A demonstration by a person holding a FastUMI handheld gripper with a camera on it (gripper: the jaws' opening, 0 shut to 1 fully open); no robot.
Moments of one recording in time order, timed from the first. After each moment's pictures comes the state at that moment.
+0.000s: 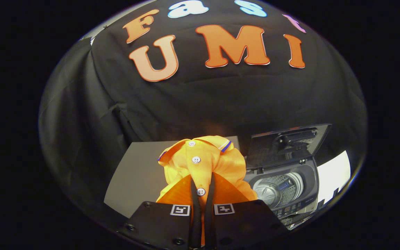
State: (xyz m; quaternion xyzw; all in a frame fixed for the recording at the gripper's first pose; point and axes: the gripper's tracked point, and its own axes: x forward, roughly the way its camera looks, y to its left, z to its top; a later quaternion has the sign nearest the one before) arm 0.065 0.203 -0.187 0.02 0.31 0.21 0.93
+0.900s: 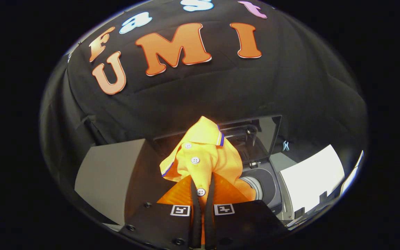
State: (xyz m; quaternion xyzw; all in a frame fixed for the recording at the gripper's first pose) arm 0.141 -0.035 -0.246 0.04 0.32 0.14 0.94
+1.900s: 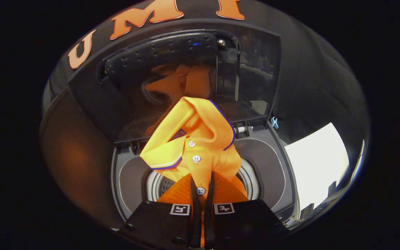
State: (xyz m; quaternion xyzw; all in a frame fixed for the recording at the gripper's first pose) arm 0.207 -0.094 -0.470 0.01 0.40 0.06 0.91
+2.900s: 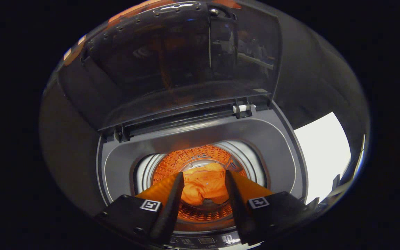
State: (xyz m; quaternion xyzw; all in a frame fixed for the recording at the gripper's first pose) arm 0.198 -0.099 -0.499 0.02 0.44 0.05 0.90
